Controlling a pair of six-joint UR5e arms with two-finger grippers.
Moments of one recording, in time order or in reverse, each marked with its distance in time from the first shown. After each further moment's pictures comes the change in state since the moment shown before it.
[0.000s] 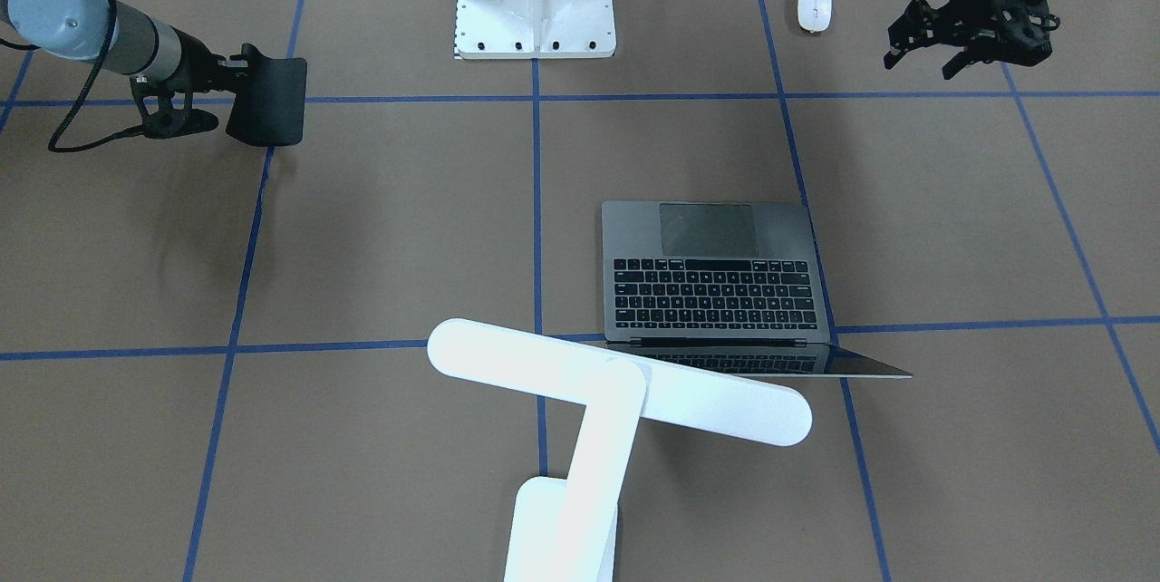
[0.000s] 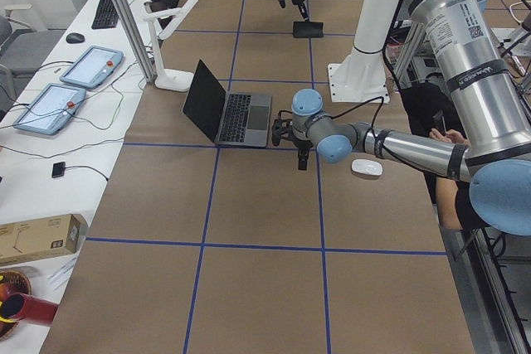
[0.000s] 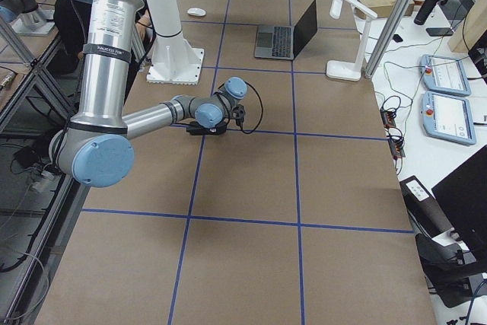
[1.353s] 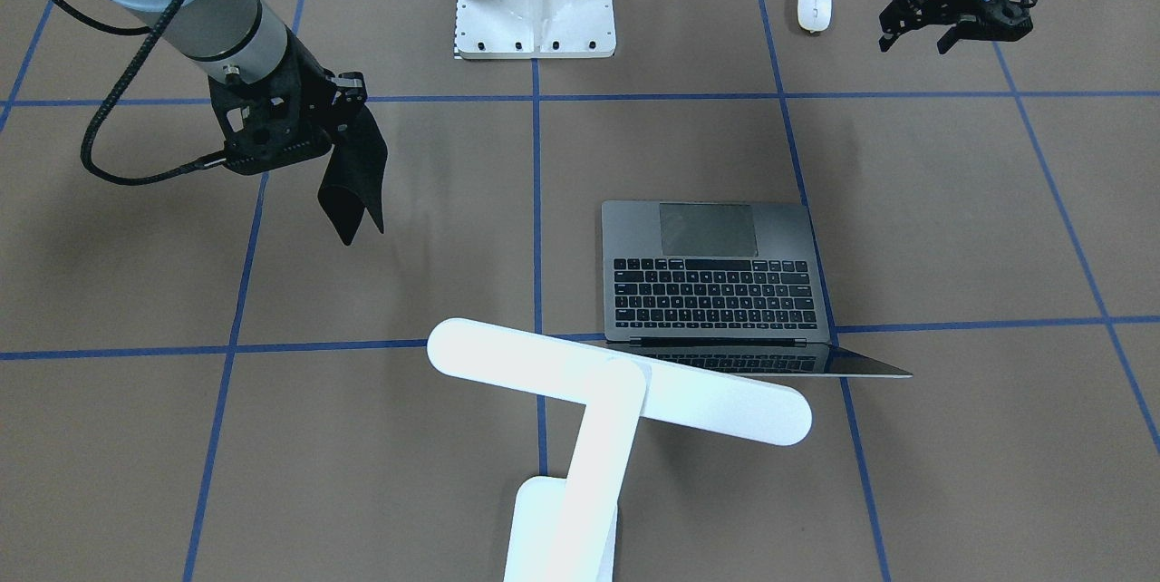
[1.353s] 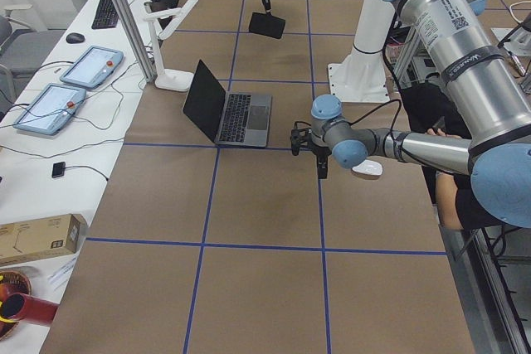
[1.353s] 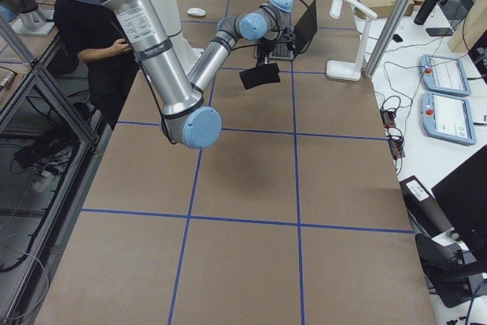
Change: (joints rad) left arm 0.224 0.160 -0.037 -0.105 0.159 -0.202; right arm 0.190 0.733 -0.044 -0.708 -0.109 -0.241
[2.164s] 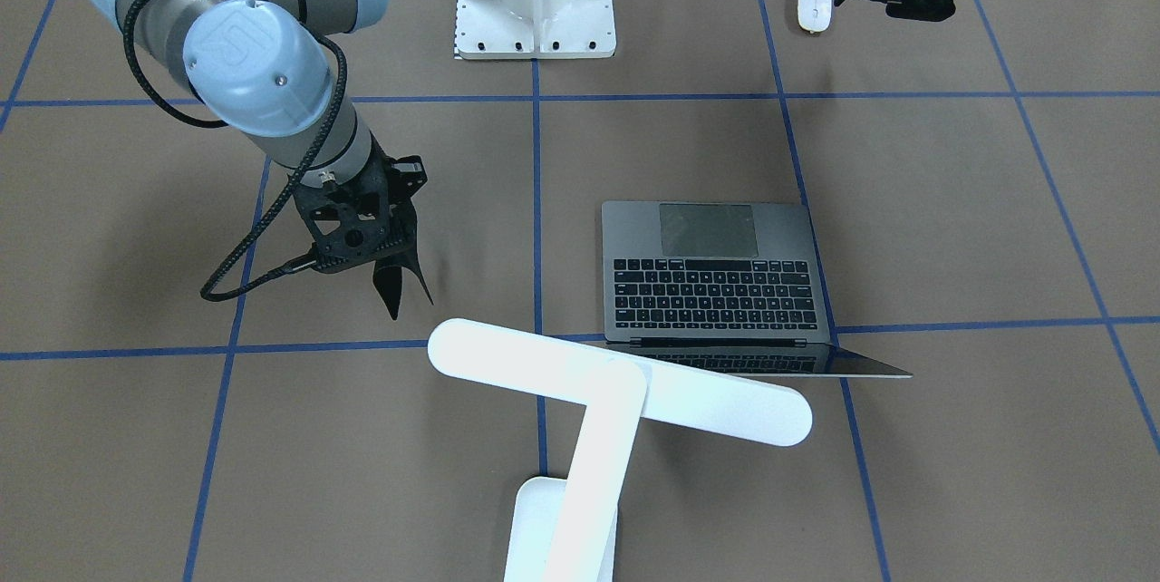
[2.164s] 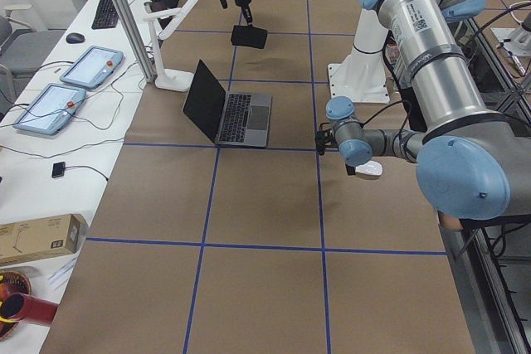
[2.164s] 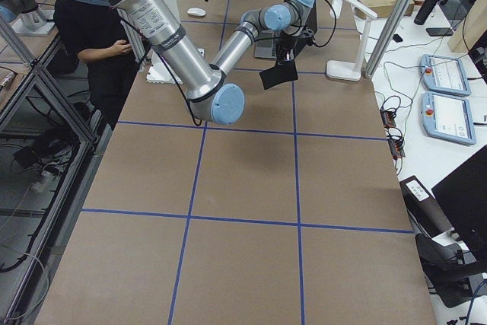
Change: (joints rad) left arm 0.318 -0.007 -0.003 -0.024 -0.027 -0.172; right arm 0.003 0.219 -0.305 -0.015 -0.061 -0.157
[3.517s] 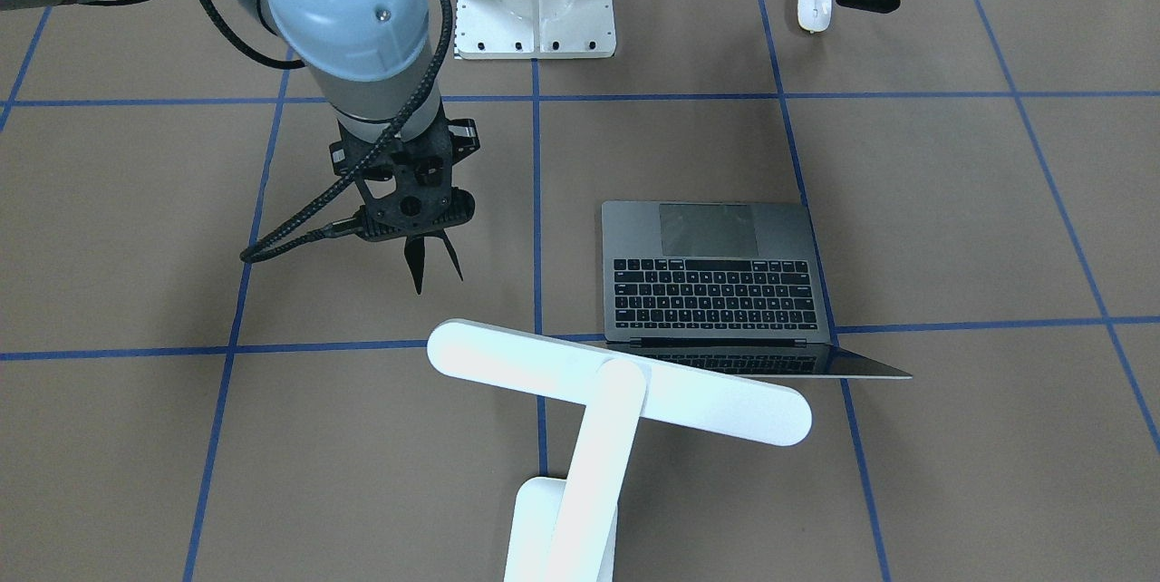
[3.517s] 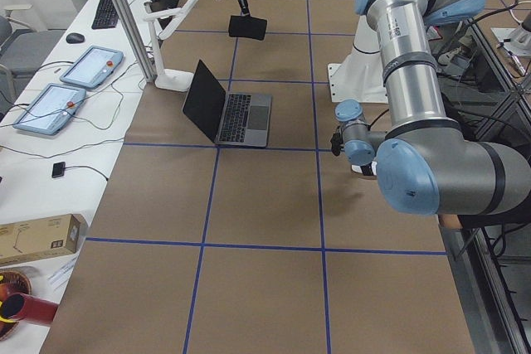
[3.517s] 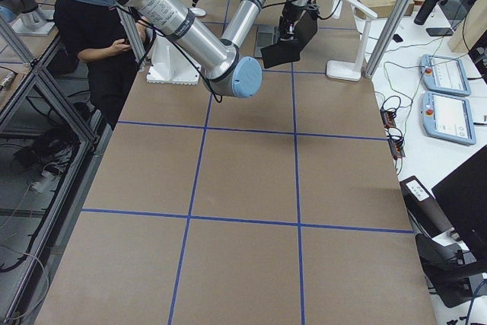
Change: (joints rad) left arm 0.179 -0.040 0.039 0.012 0.011 -0.020; right arm 0.014 0.222 -0.009 -0.341 -0.020 0.015
